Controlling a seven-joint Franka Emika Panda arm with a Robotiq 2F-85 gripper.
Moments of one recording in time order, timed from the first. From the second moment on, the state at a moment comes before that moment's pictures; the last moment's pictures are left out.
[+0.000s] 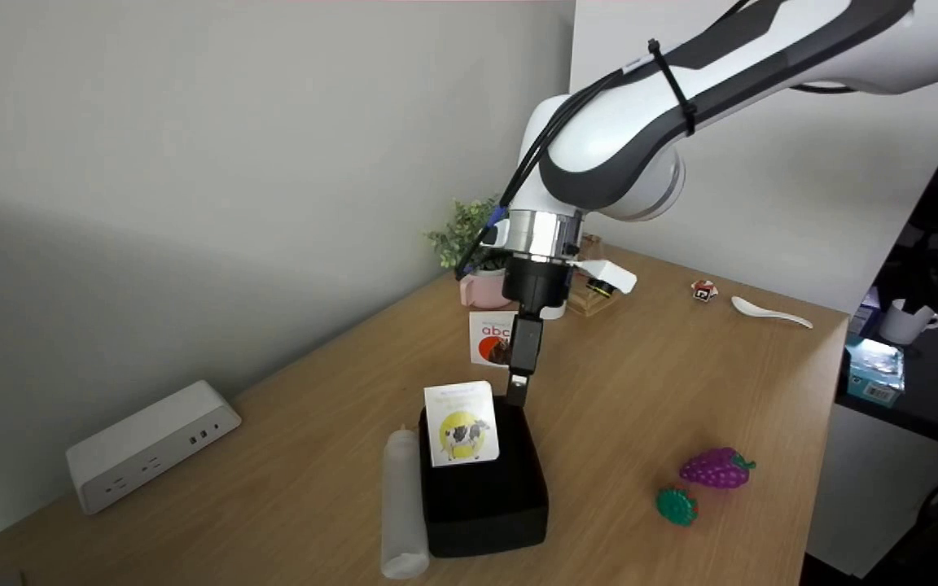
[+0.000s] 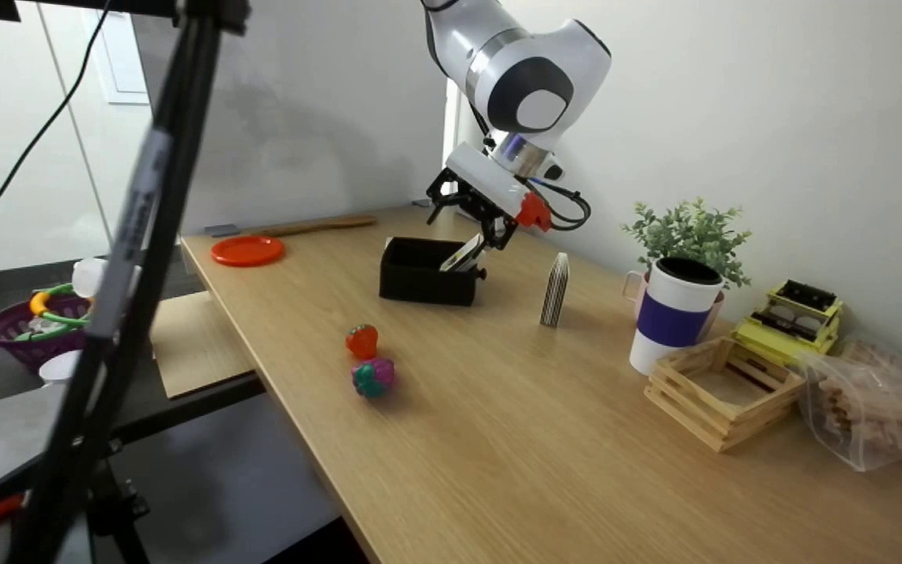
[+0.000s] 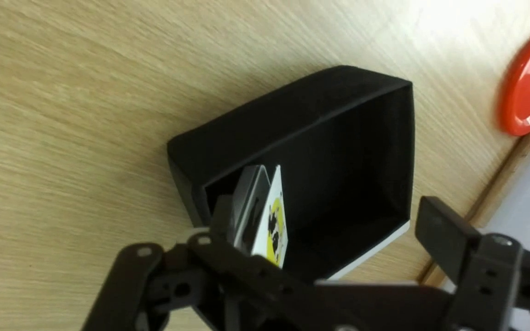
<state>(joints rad) -0.13 0.87 0.36 -1.40 0.26 2.15 -0.58</state>
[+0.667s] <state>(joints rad) -0.01 0.99 0.28 -1.18 0.17 2.07 -0.56</state>
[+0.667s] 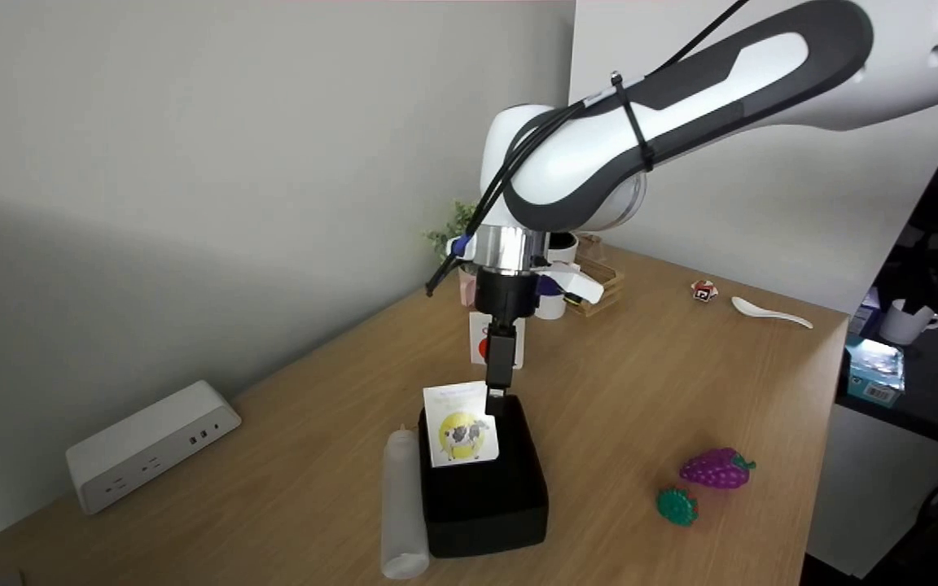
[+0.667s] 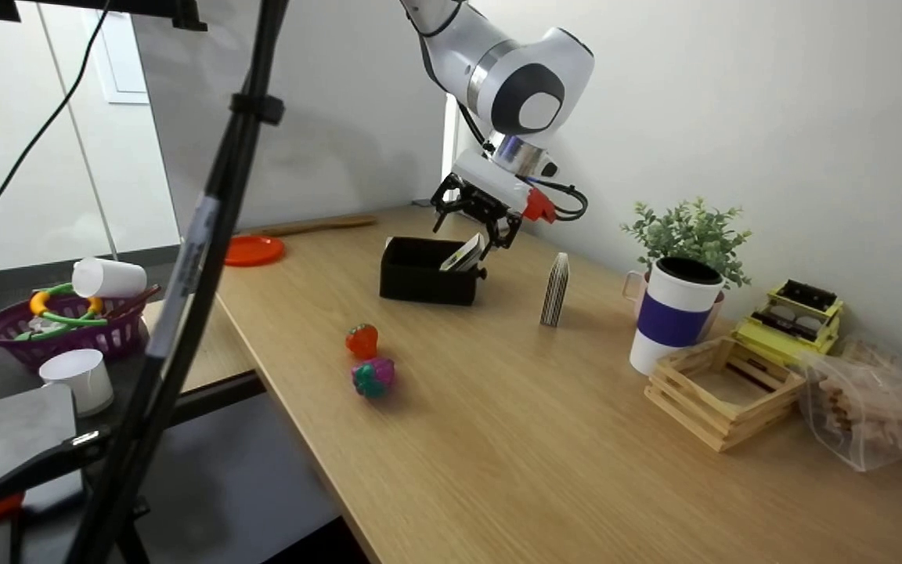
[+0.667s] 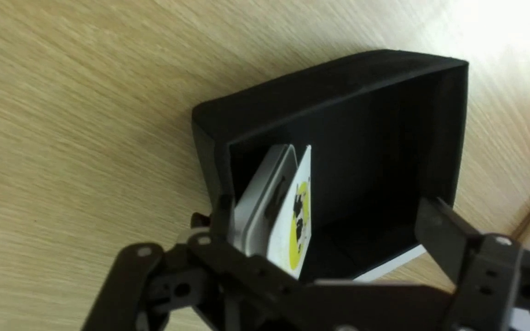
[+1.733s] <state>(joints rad) 0.03 1.09 0.24 -0.99 0.12 2.00 -0.56</state>
